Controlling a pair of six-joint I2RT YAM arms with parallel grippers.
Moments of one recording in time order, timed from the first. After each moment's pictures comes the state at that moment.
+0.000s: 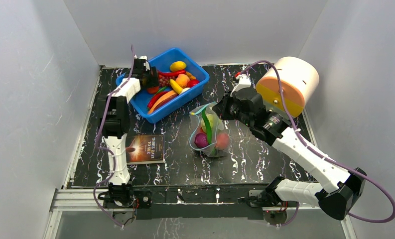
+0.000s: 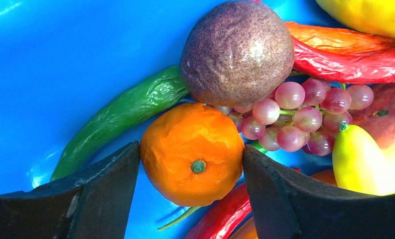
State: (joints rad) left arm -0.09 2.26 1.79 -0.31 -0.03 -0.22; right arm 0.71 1.13 1.13 -0.41 0.11 0.56
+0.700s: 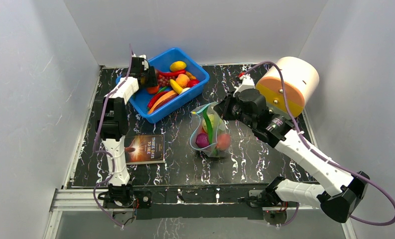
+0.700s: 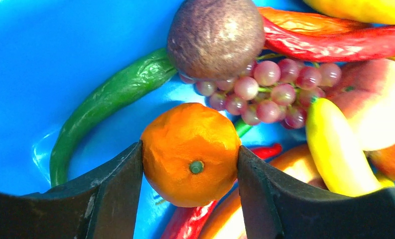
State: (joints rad) left arm -0.09 2.21 1.77 -0.36 0.01 -0.22; right arm 0.71 1.10 1.13 -0.41 0.12 0.59
